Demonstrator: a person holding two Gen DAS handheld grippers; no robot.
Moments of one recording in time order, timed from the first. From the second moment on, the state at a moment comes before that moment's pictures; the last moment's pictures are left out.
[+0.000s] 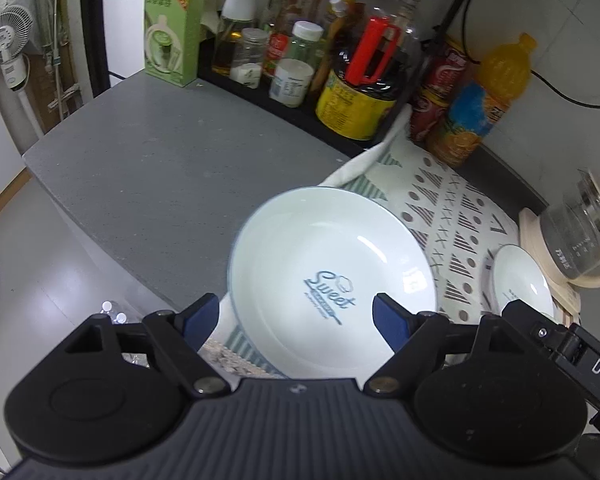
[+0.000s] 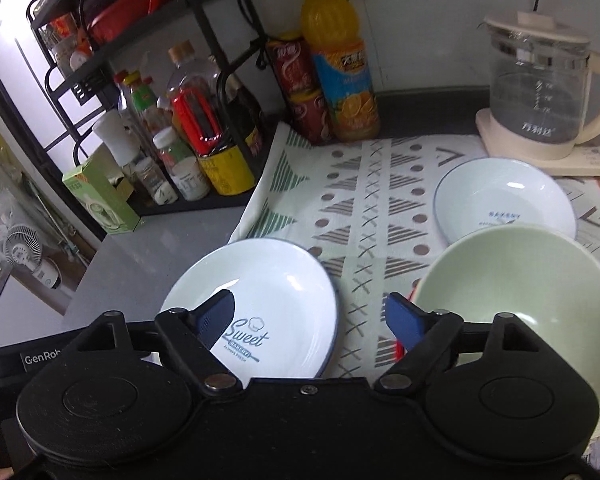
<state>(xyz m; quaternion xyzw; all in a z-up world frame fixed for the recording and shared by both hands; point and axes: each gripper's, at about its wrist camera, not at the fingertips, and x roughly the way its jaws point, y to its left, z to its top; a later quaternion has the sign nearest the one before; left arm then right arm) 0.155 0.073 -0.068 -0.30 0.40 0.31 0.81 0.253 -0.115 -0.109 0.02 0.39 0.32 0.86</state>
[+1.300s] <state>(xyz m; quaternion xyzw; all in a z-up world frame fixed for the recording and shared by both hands) 0.335 -0.020 -0.065 -0.23 0.45 0.15 0.85 0.347 -0.256 -0.106 0.11 0.39 0.17 0.90</state>
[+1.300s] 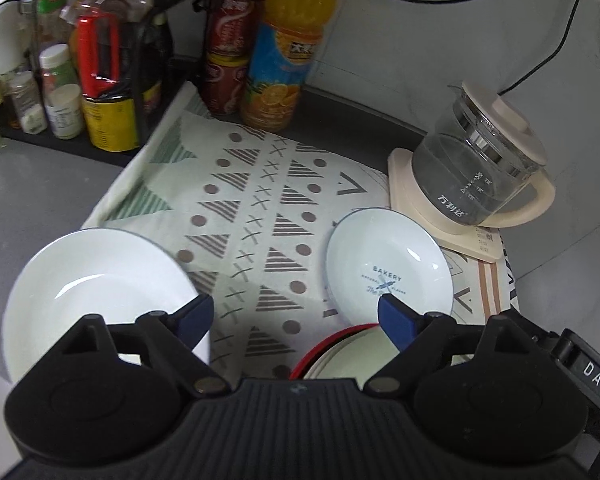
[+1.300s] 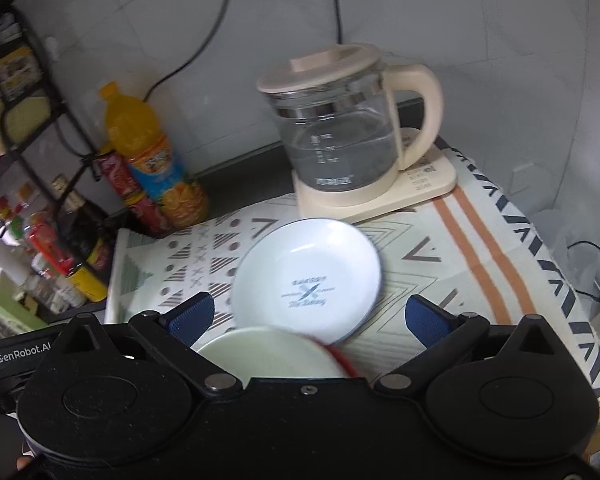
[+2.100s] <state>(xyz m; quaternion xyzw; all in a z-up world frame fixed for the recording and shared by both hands) 0.437 -0.011 -0.144 -0.26 0.55 0.10 0.79 0.439 -0.272 -0.187 0.18 0.52 0.13 0.83</state>
